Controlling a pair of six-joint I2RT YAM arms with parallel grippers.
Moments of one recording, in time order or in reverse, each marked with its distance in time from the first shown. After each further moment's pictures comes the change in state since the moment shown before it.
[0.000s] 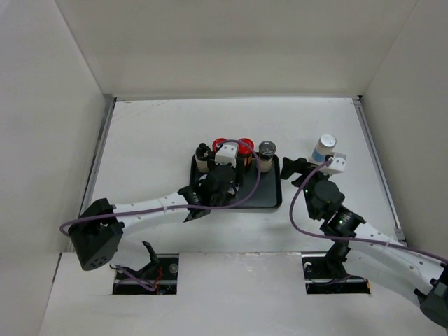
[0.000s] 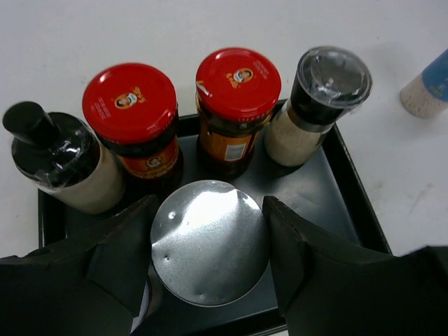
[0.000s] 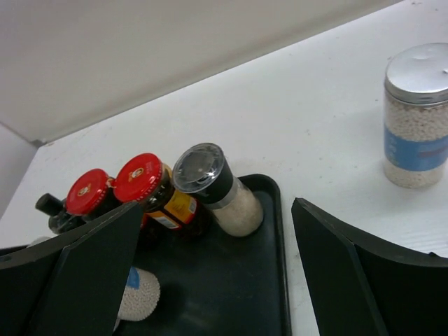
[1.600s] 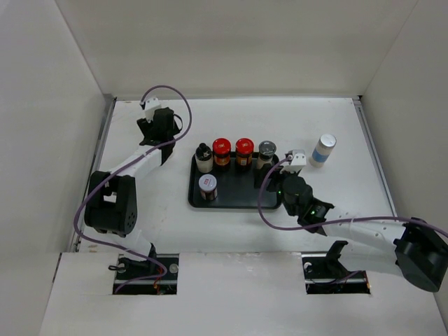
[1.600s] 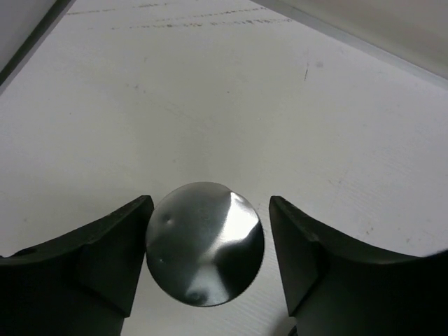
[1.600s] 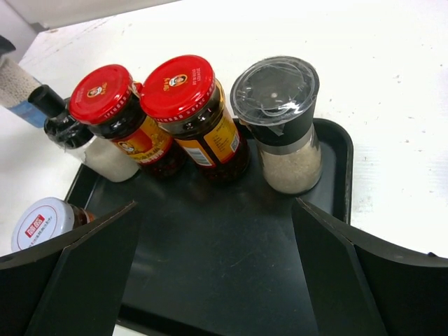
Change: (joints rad) left arm 0.787 0.294 0.284 -0.128 0.101 -0.057; right arm 0.085 0.377 0.034 0.175 -0.154 -0.028
